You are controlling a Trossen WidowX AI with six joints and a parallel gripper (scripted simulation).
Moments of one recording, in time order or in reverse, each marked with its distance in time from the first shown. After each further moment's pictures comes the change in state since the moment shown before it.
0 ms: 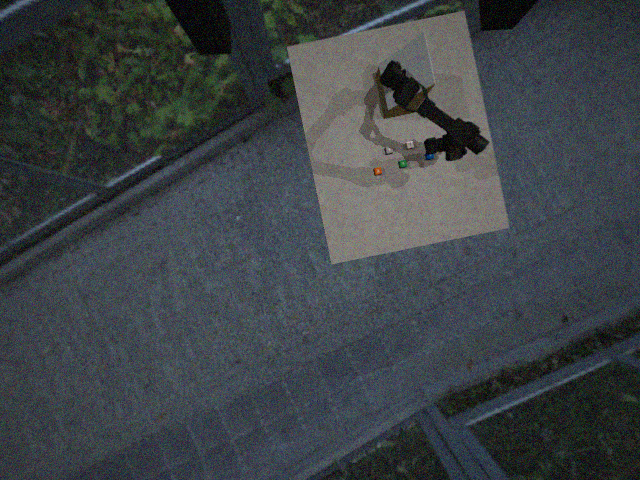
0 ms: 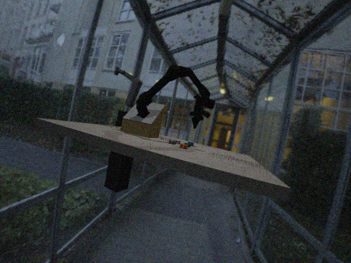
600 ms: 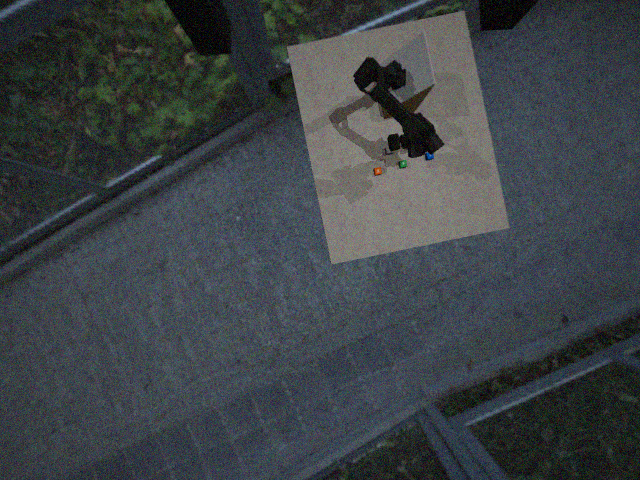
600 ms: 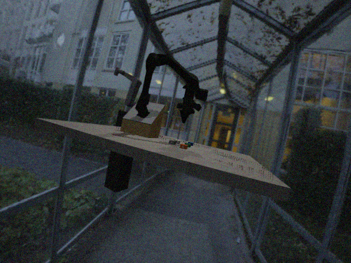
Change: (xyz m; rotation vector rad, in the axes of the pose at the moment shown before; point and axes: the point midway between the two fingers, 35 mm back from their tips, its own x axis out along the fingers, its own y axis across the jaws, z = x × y) arm -0.017 -0.153 -0.041 0.016 0.018 0.003
